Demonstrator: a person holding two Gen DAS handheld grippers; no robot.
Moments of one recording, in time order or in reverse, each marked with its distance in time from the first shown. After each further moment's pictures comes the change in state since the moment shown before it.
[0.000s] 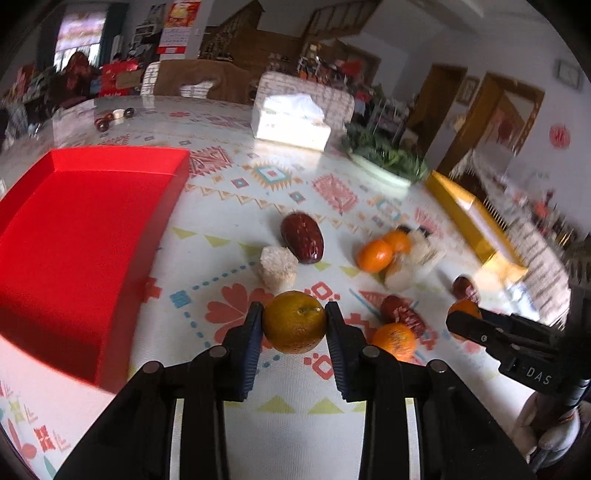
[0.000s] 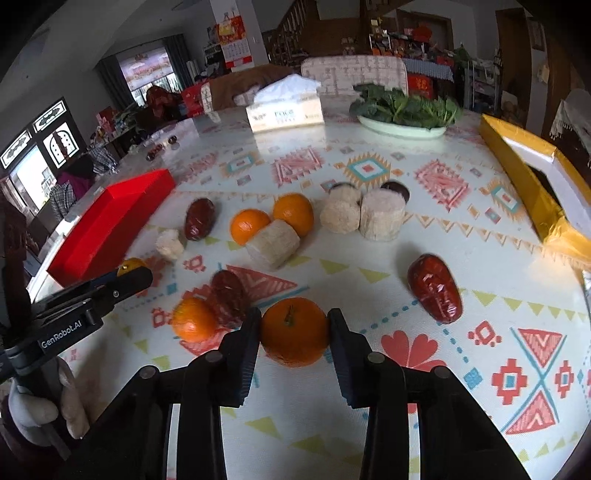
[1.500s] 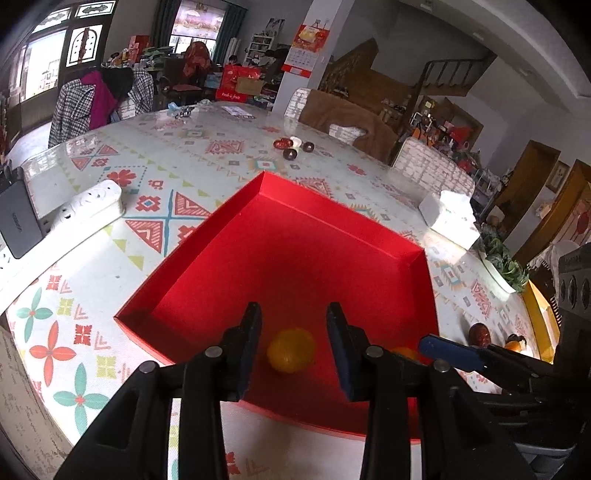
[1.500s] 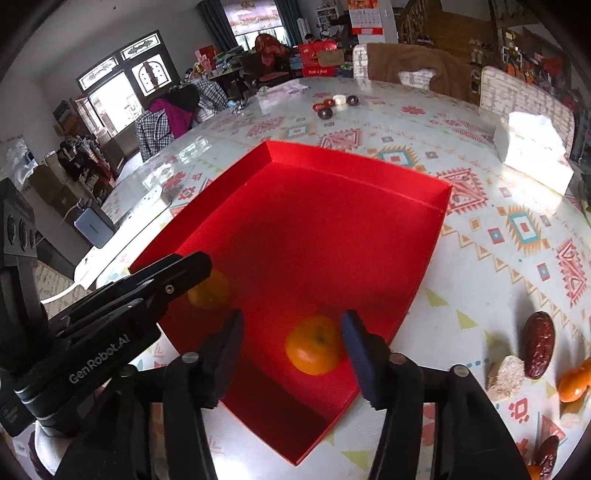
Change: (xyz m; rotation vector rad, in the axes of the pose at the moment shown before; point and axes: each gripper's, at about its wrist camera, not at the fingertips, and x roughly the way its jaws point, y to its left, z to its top) left arm -0.082 0.179 0.031 -0.286 -0.145 0.300; right arm 0.116 0.256 0.068 -0.280 0.154 0.282
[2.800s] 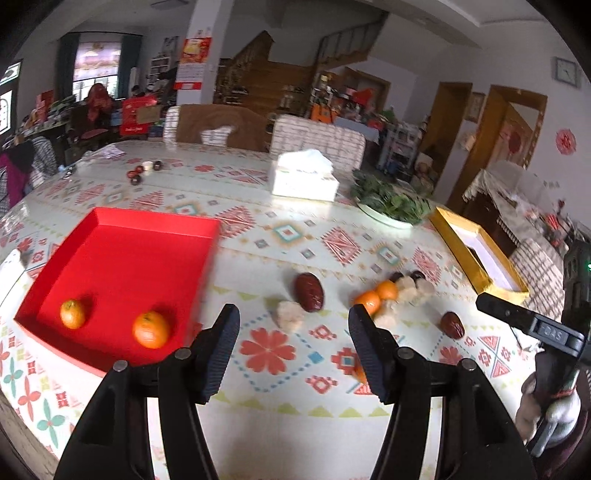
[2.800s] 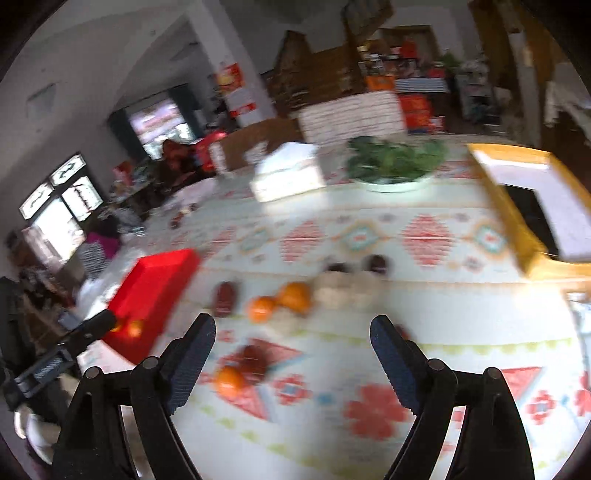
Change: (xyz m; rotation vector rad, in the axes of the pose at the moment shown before) left arm -0.042 -0.198 -0.062 0.331 0.023 -0.211; right arm -0.226 -0.228 -0.142 0.401 -0.308 -0.225
